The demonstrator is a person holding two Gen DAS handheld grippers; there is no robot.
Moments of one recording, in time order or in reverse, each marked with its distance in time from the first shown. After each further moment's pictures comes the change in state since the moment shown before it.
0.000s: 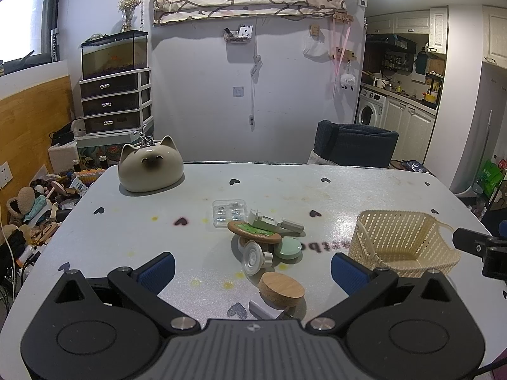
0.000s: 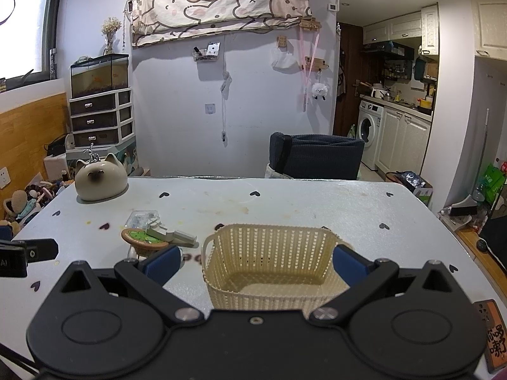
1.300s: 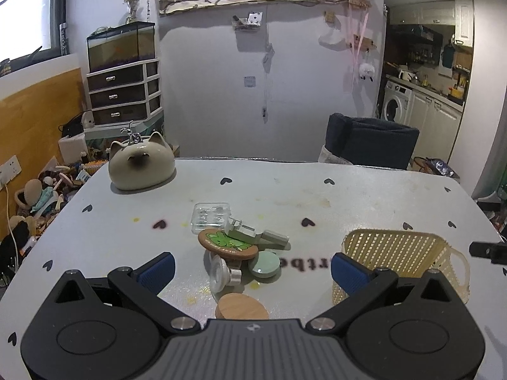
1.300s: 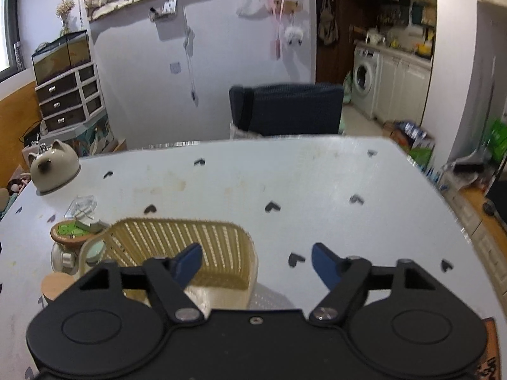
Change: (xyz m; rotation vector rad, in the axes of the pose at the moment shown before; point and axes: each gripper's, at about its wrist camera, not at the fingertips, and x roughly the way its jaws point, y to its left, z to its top) left arm 0.057 -0.083 0.032 -0.039 0.049 0.110; right arm 0.112 -0.148 0.024 0.075 0.226 0.038
